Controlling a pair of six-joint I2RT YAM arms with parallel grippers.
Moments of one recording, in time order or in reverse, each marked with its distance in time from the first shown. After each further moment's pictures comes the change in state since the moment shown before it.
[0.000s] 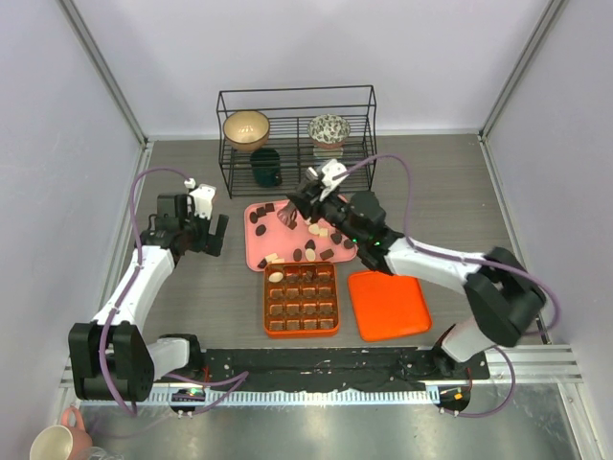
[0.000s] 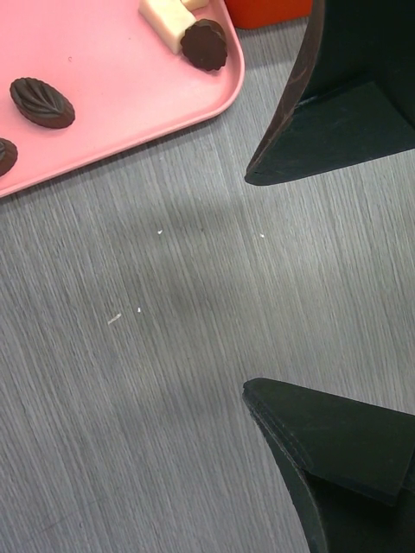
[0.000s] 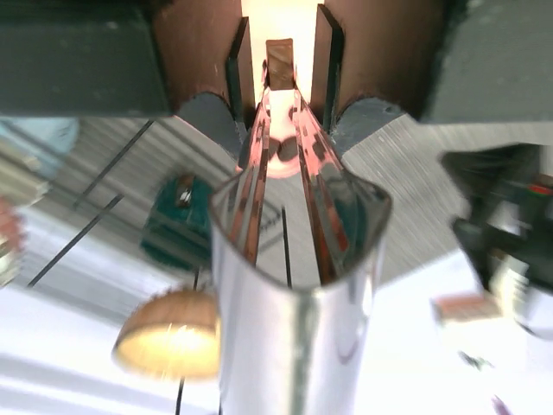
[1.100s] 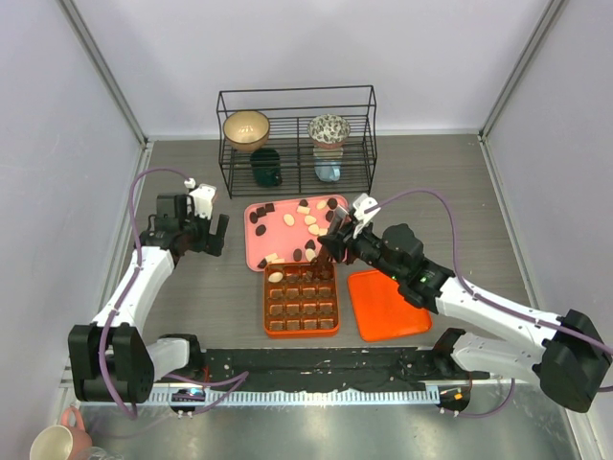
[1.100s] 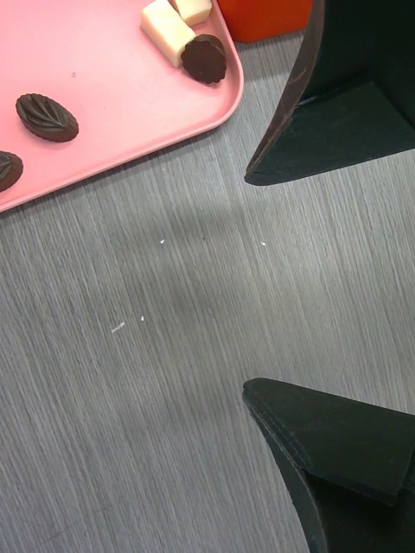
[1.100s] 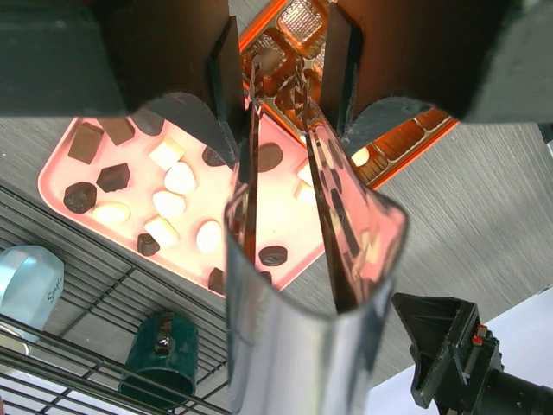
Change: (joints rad) left arm 0.000 -0.008 0.000 0.000 0.024 -0.012; right arm 0.044 -0.532 -0.291 -0.424 0.024 0.068
